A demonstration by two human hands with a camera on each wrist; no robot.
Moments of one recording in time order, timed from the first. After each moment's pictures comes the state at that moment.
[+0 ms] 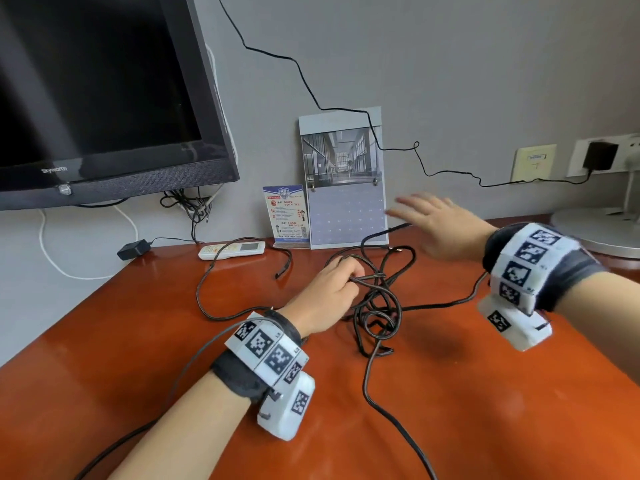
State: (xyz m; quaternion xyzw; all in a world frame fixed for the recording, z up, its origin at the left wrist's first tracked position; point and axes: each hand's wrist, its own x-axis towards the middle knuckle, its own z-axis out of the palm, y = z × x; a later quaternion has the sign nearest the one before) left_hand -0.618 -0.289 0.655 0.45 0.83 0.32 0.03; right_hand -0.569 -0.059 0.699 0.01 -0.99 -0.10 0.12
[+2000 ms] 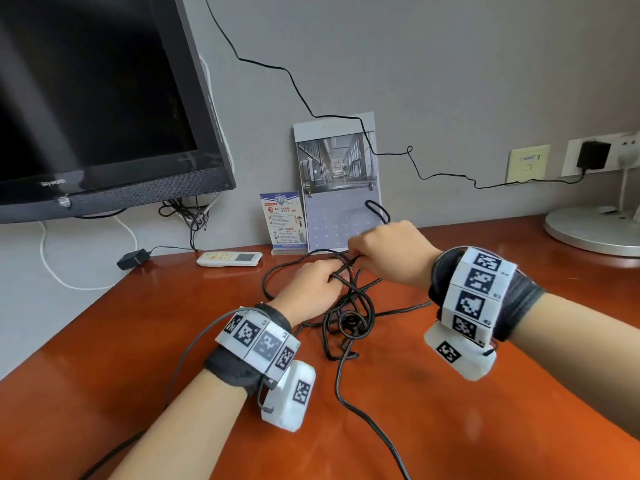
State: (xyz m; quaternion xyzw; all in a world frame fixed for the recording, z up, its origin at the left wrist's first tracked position) left_hand -0.635 -0.288 0.666 0.40 0.87 0.30 0.00; right_hand -0.571 -0.141 0.702 0.06 -0.96 -0.15 0.22
